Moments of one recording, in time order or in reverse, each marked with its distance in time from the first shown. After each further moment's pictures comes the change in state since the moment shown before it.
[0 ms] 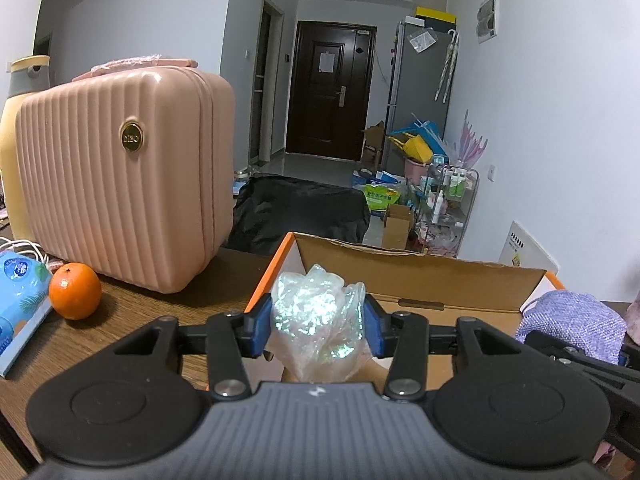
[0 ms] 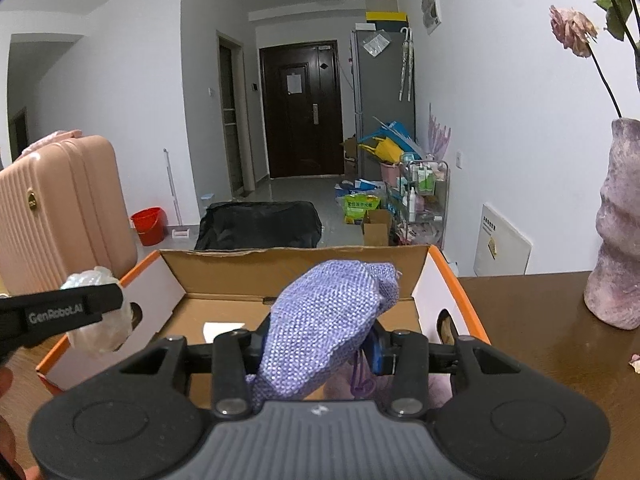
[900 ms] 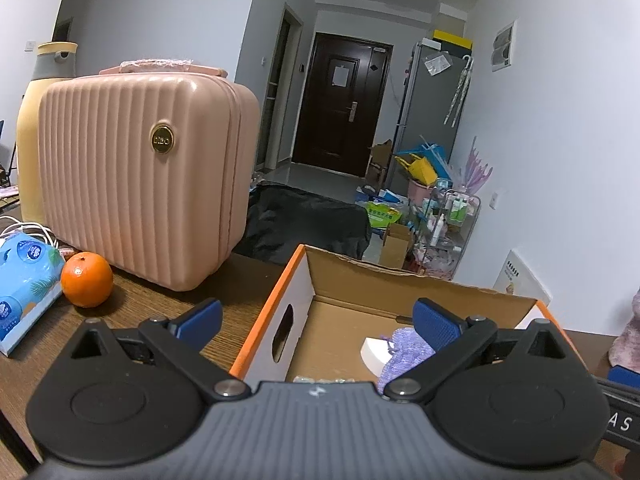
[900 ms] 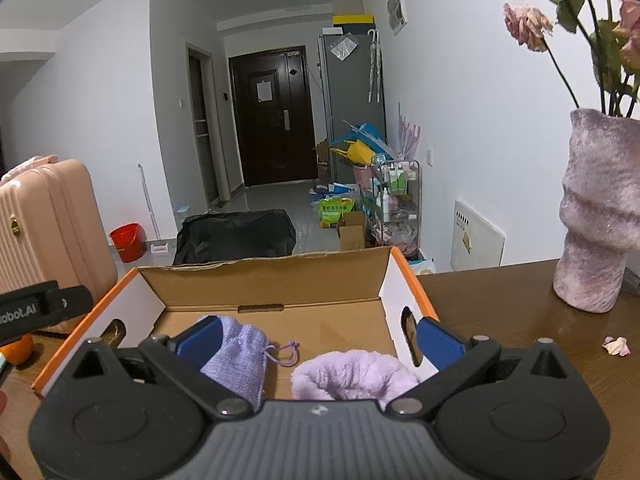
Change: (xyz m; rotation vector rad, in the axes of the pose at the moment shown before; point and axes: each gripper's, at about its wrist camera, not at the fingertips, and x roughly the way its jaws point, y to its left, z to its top) left arm -0.021 0.018 0.004 -0.099 -0.038 -0.017; right arm -0.021 -0.016 0.003 0.066 -0.023 -0.064
